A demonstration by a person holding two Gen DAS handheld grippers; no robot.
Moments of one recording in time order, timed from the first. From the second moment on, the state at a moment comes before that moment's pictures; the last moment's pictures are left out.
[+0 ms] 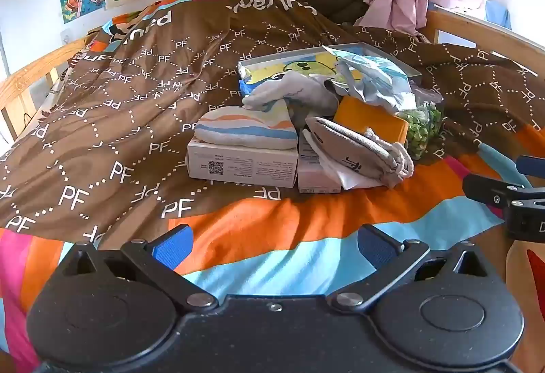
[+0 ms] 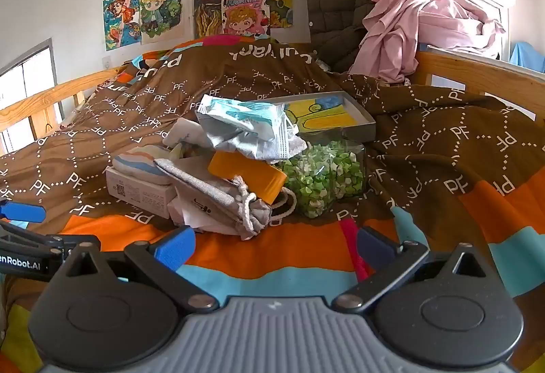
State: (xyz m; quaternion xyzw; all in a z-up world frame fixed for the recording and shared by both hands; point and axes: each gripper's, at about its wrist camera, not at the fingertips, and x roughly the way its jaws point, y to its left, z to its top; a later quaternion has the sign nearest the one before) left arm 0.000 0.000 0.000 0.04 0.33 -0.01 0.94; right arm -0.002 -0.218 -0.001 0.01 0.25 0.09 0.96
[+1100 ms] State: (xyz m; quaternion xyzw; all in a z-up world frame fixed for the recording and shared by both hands) left arm 0.006 0.000 -0.005 0.01 0.36 -0.03 0.93; right arm -0.002 -0.217 0.000 0.01 0.25 0.09 0.96
